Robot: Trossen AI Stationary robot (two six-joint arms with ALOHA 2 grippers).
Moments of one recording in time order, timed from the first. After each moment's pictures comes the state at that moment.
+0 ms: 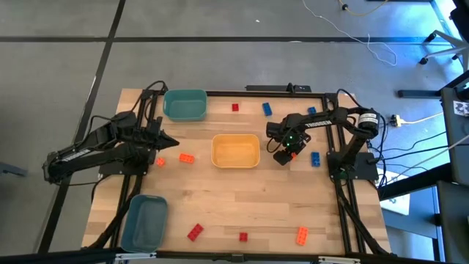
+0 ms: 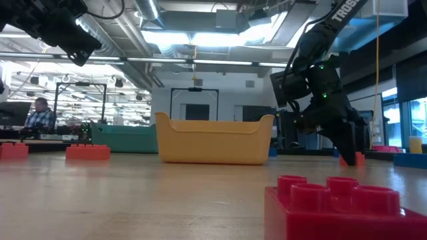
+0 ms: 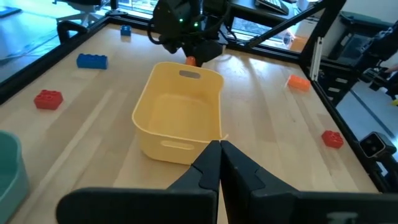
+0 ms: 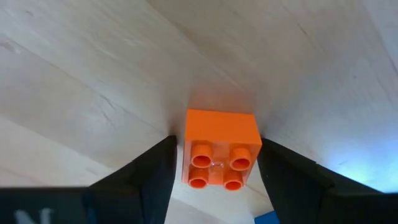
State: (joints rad) left arm 0.42 0.26 0.43 -0.46 0.40 -0.10; right arm -0.32 1.76 0.92 -0.95 -0.15 0.50
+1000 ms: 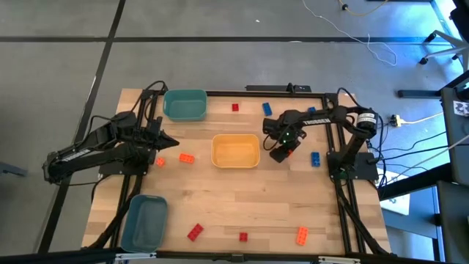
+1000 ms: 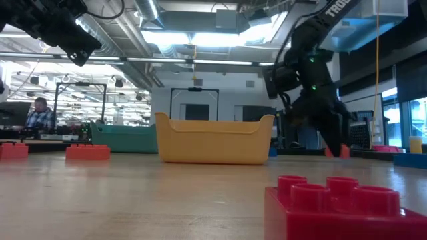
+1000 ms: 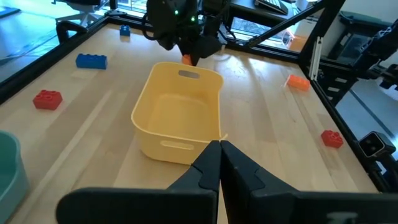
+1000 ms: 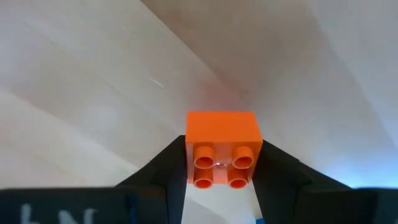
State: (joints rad) left arm 0.42 0.26 0.43 -0.46 0.40 -0.10; right arm -0.32 1.77 1.04 -1.03 -0.17 0.46
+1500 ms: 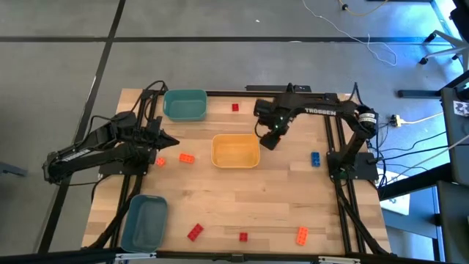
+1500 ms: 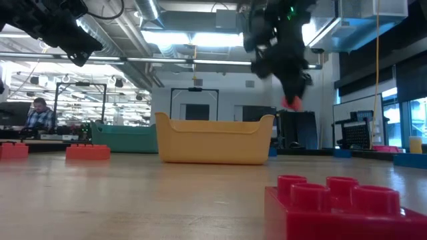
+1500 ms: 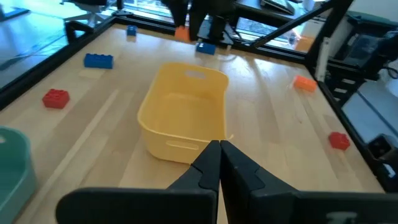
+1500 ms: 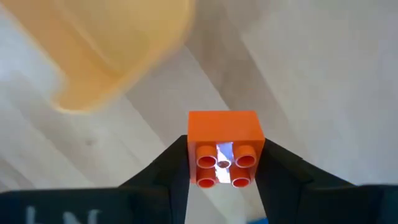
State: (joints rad) left arm 0.42 0.26 0.43 -0.46 0.37 -0.10; right arm -0.32 1.77 1.48 -1.25 -0.15 0.28
